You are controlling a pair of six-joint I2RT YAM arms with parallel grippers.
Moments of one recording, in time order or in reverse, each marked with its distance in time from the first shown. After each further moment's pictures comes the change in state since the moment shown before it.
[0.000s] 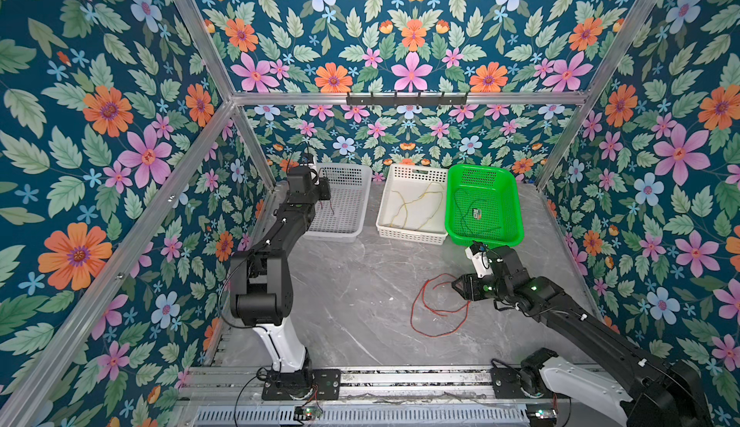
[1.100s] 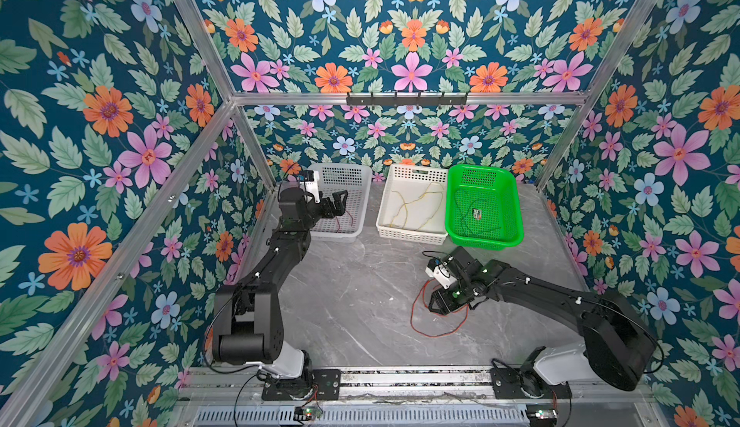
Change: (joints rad) left arm 0.005 -0.393 -0.449 0.204 0.308 -0.151; right arm 0.228 0.460 0.220 -0.128 -0.074 -0.159
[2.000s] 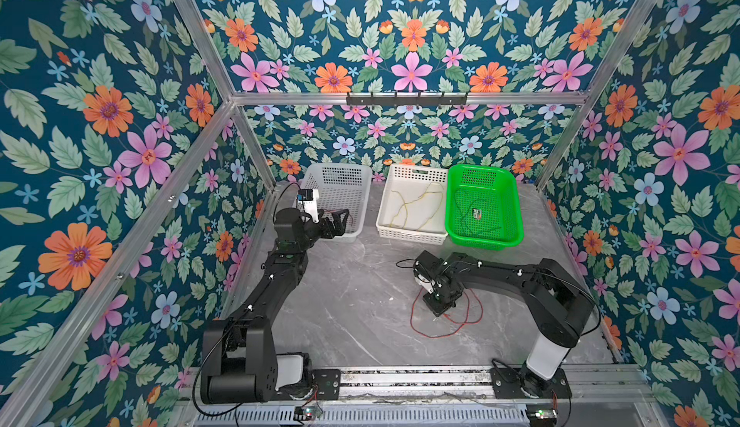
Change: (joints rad) left arm 0.001 -0.161 -0.181 0.002 0.064 -0.008; right arm 0.108 0.306 0.188 -0.181 0.270 -0.022
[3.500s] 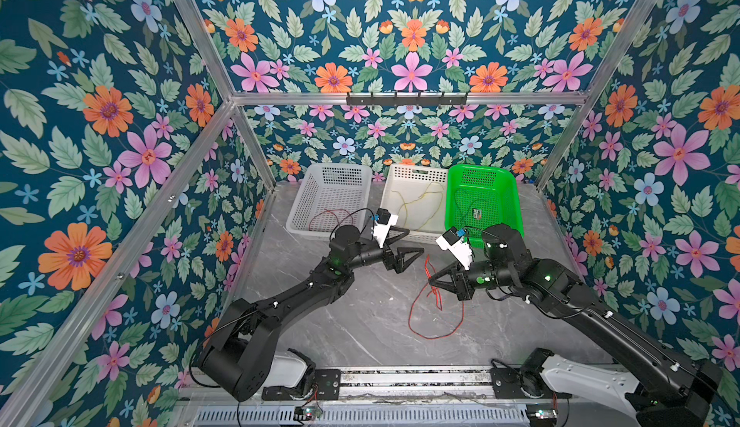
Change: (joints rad) left arm -0.548 0.074 -0.062 0.380 0.261 -0.096; right arm -0.117 -0.710 0.008 0.172 -0.542 0.081
